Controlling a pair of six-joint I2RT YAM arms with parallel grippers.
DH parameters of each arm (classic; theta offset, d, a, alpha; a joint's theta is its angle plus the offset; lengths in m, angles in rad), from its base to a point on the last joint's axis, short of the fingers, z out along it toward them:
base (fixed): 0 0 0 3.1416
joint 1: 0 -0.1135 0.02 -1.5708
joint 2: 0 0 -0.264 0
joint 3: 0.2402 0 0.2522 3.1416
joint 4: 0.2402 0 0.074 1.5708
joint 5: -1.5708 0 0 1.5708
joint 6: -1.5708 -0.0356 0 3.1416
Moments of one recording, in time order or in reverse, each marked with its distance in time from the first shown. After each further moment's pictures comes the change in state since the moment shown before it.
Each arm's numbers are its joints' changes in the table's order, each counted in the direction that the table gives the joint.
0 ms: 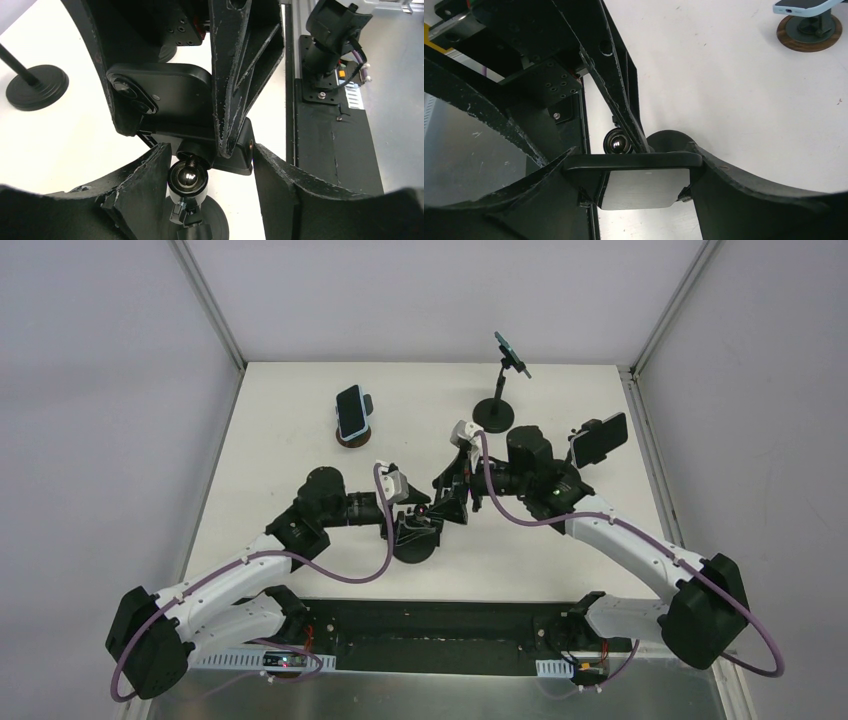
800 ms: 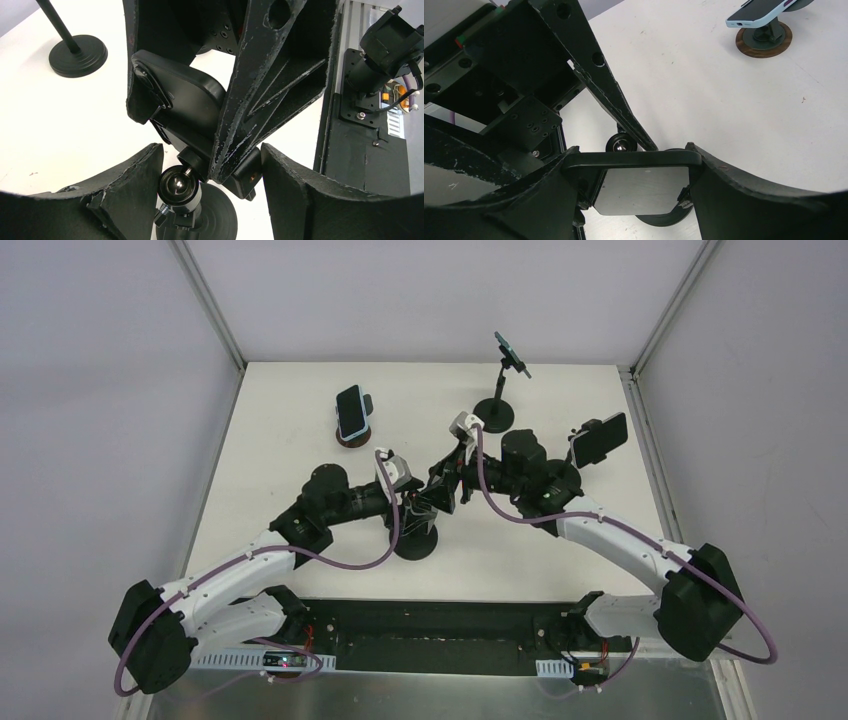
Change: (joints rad) left arm 0.006 -0.035 0.013 -0.006 0.176 0.049; right arm -0.034 -0.037 -0.033 -0.158 -0.187 -0.129
